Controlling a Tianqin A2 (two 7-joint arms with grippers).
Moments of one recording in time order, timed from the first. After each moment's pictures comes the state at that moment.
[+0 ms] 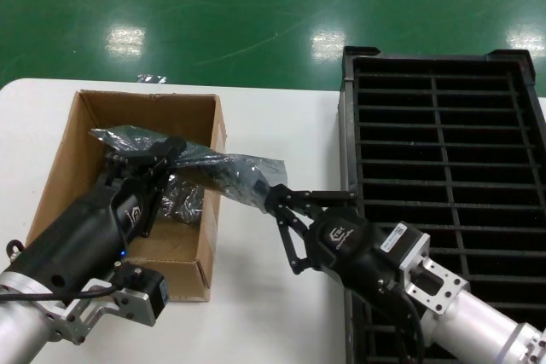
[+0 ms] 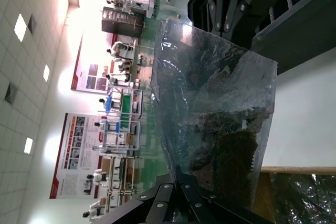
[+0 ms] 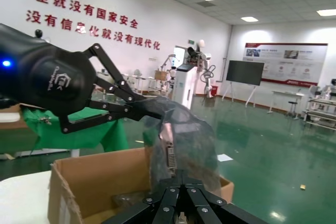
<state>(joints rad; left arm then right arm) -0.01 -0.55 1.61 -1.95 -1.05 0.27 0.49 0.33 0.25 -1.88 1.45 1.84 -0.61 -0.26</state>
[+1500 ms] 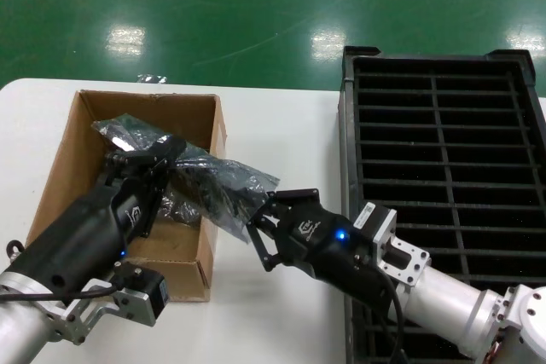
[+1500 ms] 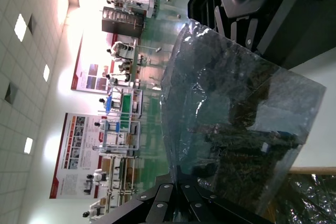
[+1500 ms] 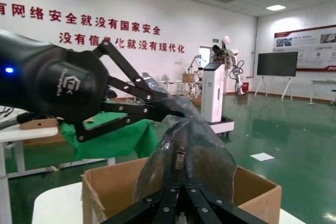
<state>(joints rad) -0.01 -0.55 1.61 -1.95 -1.05 0.27 0.49 0.50 0.18 -1.91 1.20 1.88 -0.77 -0.24</state>
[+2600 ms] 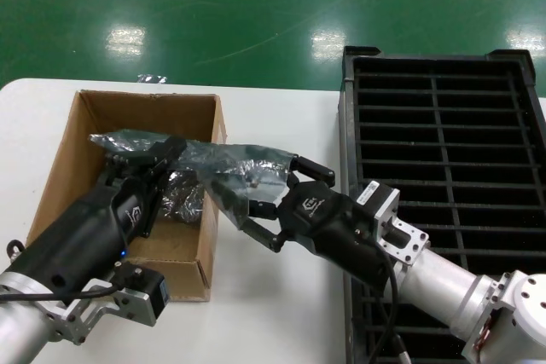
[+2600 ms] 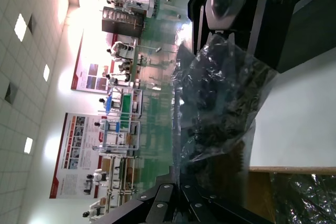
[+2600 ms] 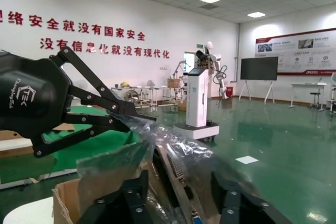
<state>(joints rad) -0.01 -0.55 1.61 -1.95 -1.05 0.27 0.49 0.53 0.13 -1.87 1.14 1.89 -0.75 -0.27</state>
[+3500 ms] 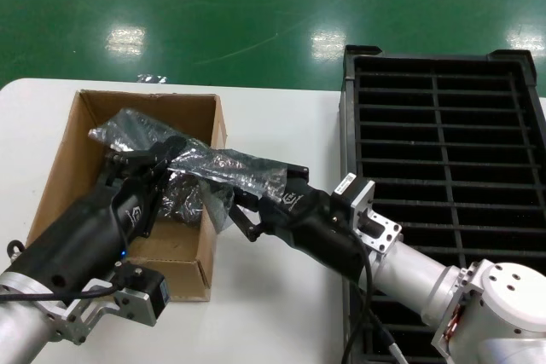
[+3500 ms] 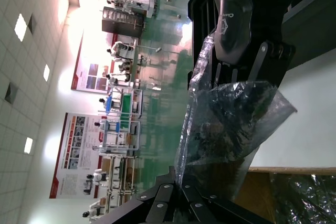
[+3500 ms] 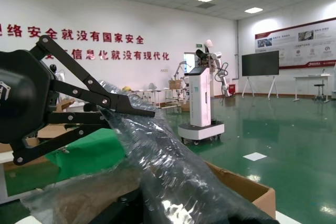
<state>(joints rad) -0.01 -0.55 1.61 -1.95 -1.05 0.27 0.49 0.61 0.04 -1.84 0.96 1.91 -0.79 -0.33</state>
